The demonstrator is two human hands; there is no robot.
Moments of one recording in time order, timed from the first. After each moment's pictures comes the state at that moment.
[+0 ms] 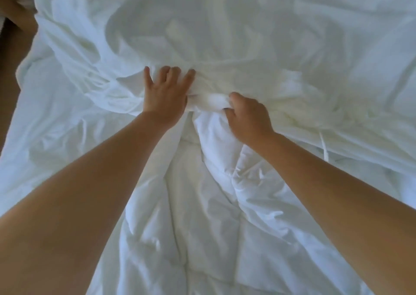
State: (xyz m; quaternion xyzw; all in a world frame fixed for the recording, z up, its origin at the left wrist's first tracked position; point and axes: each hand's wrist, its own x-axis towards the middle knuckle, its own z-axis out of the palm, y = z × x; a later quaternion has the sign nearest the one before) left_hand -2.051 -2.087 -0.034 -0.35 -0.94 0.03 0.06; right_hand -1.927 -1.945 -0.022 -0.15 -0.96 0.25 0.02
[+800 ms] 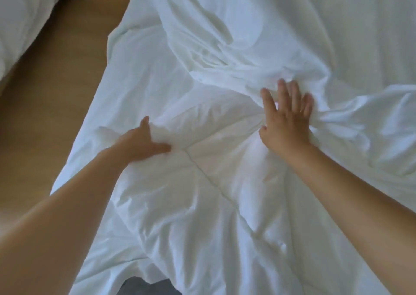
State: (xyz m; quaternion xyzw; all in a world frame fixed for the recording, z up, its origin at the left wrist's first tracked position) left_hand -2.103 -2.440 -0.100 -0.01 -0.94 -0.14 -0.32; right_hand -2.011 -2.144 -0.061 -0.11 -0.99 -0.02 0.00
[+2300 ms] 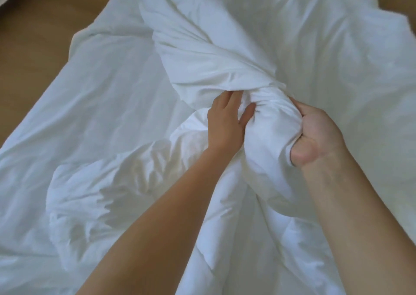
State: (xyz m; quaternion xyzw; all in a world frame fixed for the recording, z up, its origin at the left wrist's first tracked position) left_hand -2.054 -2.164 -0.021 -0.13 -0.82 -0.55 0.08; right_hand -2.011 -2.087 0.092 -0.39 -0.38 0.84 -0.03
